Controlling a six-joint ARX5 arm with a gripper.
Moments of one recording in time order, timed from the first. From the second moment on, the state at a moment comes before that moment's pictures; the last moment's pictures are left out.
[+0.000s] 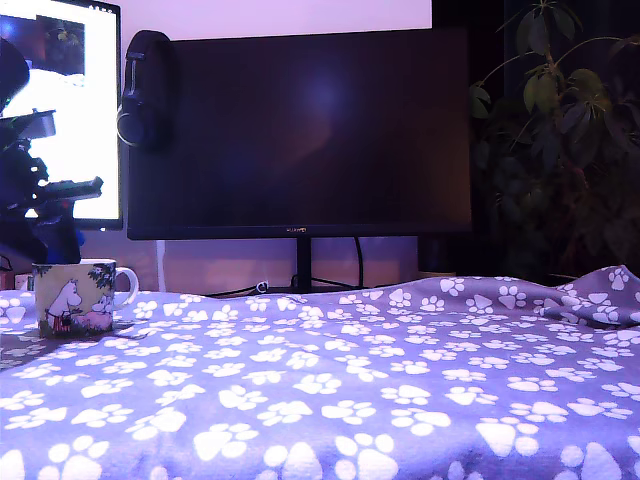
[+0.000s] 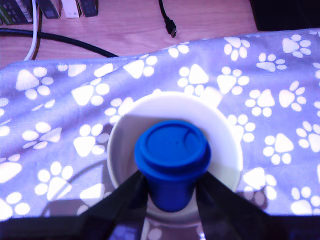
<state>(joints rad) -0.03 1.68 1.08 -0.17 0.14 -0.06</state>
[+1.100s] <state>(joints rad) -0.03 1.68 1.09 -0.19 0.14 -0.06</state>
